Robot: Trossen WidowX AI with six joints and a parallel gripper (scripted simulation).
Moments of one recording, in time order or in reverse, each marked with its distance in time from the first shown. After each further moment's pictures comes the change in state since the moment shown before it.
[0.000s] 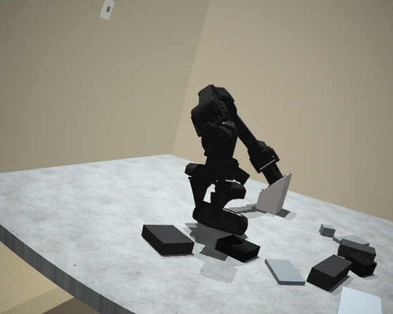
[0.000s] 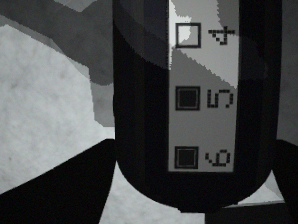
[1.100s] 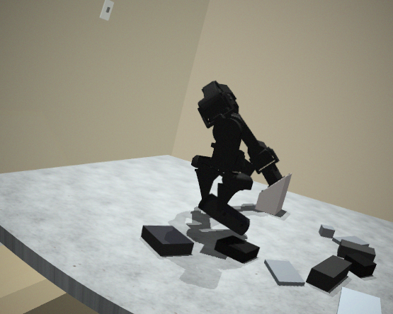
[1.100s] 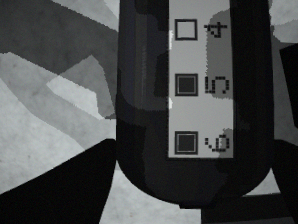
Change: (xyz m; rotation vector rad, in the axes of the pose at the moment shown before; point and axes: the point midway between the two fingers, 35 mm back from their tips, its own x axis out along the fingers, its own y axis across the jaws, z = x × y) arm -0.023 0.000 0.014 0.000 0.003 -0.001
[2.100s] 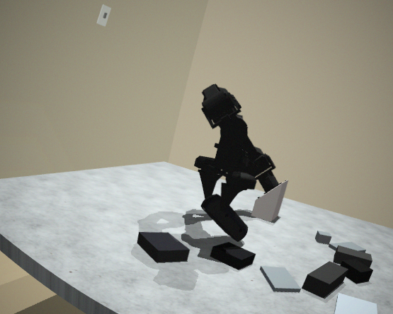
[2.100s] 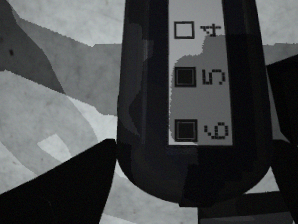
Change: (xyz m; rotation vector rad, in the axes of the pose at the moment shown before) arm -0.018 0.000 0.016 0.000 0.003 -0.002
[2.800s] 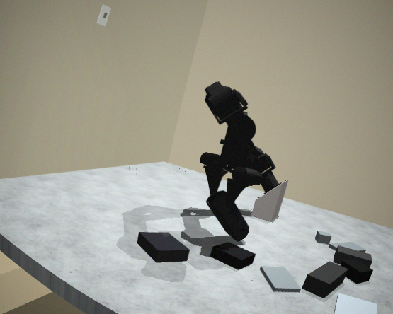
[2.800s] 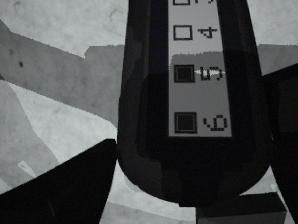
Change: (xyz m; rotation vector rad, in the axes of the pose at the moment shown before) arm -0.011 0.000 0.013 0.000 0.002 -0.002
